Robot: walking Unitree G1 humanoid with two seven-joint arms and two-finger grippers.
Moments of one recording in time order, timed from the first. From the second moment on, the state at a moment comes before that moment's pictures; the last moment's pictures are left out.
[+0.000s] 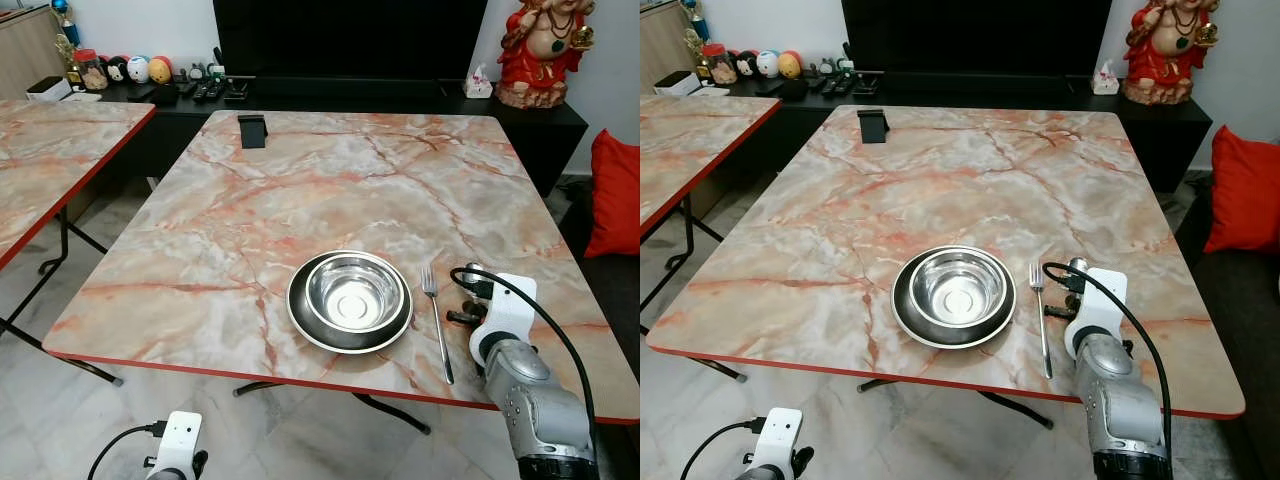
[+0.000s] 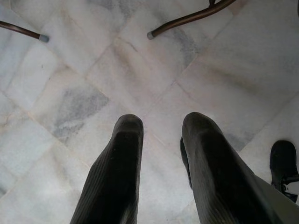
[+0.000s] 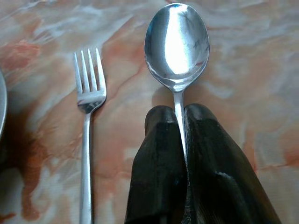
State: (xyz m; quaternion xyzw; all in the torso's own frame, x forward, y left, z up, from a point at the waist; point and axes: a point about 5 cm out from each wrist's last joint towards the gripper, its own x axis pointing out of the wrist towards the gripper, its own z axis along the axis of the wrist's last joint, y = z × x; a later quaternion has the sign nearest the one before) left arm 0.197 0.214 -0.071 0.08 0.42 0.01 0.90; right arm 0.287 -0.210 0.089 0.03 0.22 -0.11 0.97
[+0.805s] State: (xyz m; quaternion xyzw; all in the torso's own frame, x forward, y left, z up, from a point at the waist) left arm 0.199 0.214 -0.070 0.08 0.42 0.01 0.91; right arm 0.286 -0.206 0.076 0.03 0.23 -0.10 0.97
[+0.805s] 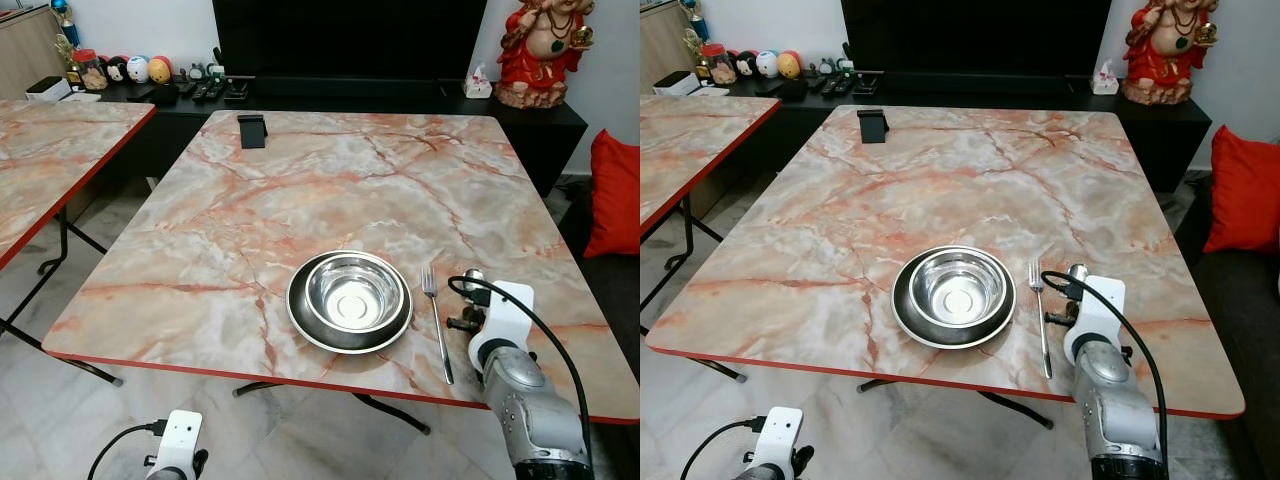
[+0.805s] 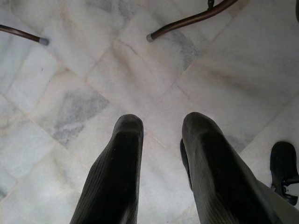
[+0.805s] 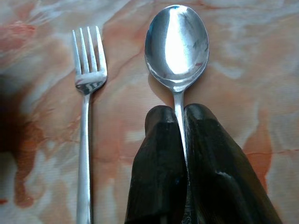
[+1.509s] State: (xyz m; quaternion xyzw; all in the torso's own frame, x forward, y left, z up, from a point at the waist) left arm 0.200 0.213 -0.069 0.08 0.41 0.01 0.91; right arm 0.284 -0.236 0.077 -0.02 0.22 -0.12 0.97
